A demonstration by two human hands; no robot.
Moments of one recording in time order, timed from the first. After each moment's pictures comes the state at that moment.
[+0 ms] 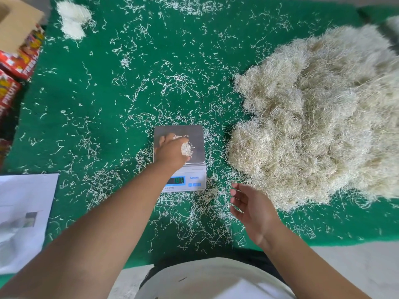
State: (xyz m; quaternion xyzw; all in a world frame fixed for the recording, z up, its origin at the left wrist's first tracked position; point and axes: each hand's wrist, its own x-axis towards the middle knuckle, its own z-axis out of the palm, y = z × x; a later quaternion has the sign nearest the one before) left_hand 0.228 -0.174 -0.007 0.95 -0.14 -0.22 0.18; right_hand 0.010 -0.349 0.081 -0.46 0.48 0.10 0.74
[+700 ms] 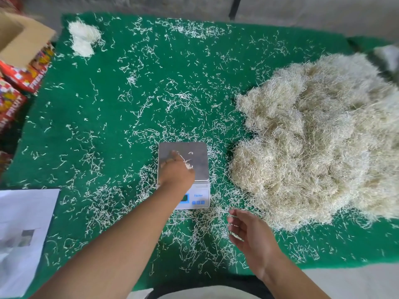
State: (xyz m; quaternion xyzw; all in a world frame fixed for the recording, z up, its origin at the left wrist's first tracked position) left_hand 0.218 -0.183 0.000 0.97 -0.02 -0.20 0.15; right_hand 0.007 -0.323 0.091 -0.48 0.49 0.12 0.72
